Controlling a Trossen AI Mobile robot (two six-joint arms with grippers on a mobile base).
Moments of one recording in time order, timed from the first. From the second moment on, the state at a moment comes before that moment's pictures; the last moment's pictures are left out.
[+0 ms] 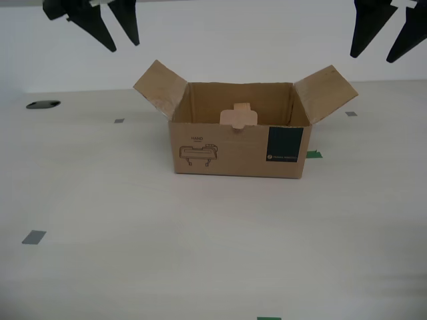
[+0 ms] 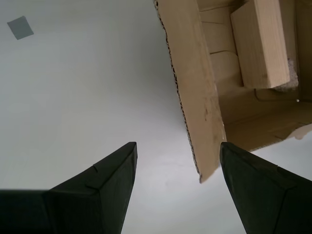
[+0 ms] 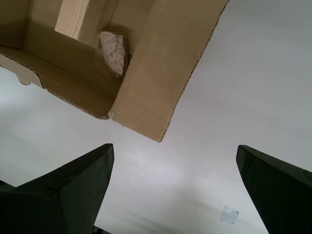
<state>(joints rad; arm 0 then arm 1) 0.17 1.53 1.25 -1.10 -0.24 -0.10 -0.32 1.86 1.69 -1.16 0.22 -0.02</state>
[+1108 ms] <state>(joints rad) 0.17 1.53 1.20 -0.92 -0.23 -0.09 -0.31 1.86 1.46 -0.90 0.35 -0.03</state>
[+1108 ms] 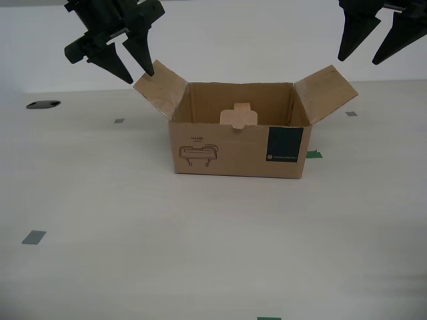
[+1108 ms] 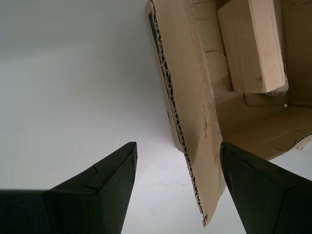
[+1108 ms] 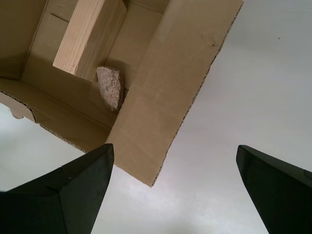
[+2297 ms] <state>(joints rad) 0.16 1.53 1.16 -0.83 -0.24 -0.08 -0.31 1.86 1.36 -0.72 0.43 -0.08</state>
